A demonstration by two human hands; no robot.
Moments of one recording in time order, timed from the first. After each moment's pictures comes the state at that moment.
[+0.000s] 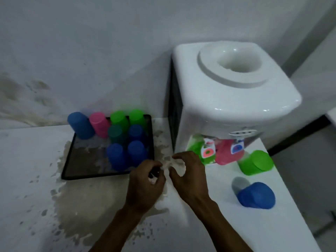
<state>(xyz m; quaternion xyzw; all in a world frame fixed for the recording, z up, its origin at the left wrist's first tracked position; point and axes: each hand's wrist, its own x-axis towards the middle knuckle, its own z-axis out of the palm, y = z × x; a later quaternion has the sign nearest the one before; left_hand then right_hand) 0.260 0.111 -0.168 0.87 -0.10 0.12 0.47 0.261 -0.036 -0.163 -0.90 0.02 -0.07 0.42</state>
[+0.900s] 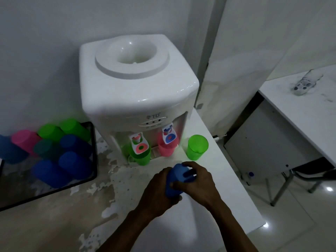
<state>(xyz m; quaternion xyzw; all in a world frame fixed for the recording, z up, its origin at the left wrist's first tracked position) 0.223 -0.081 -0.218 0.85 -0.19 -0.24 0.44 0.186 -0.235 -0.182 -0.84 0.22 0.08 0.49</state>
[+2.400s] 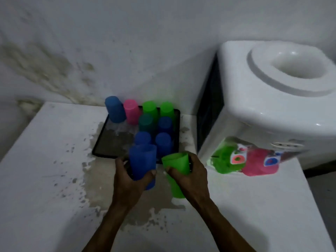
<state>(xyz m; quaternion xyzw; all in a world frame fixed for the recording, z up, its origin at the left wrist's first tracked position) 0.227 0.182 -0.181 0.76 0.20 0.07 0.61 0.259 0.011 -0.172 -0.81 0.08 0.07 0.57</state>
